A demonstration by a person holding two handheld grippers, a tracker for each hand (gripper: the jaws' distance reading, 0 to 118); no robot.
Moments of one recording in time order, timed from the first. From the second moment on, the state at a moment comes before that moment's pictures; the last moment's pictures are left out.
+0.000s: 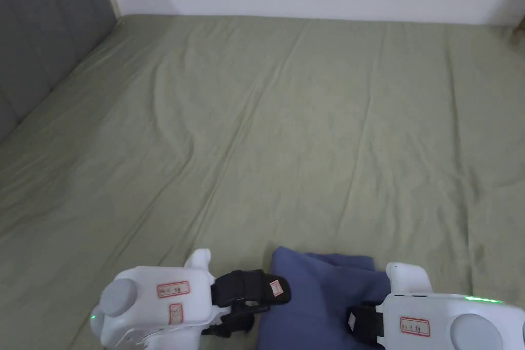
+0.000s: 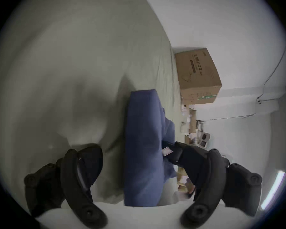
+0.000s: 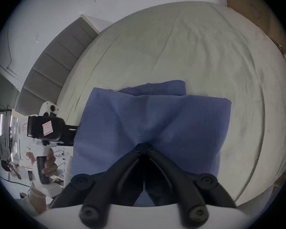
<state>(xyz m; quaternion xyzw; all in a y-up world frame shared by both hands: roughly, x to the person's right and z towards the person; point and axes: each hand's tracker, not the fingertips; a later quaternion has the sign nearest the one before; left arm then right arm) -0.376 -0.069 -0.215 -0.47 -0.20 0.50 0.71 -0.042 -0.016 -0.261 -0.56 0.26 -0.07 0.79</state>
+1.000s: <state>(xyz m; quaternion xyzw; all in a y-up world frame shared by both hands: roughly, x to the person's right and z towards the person) -0.619 0.033 -0.231 -0.61 0.16 0.08 0.77 -0.036 0.007 -0.272 -0.54 0.21 -0.06 0.81</state>
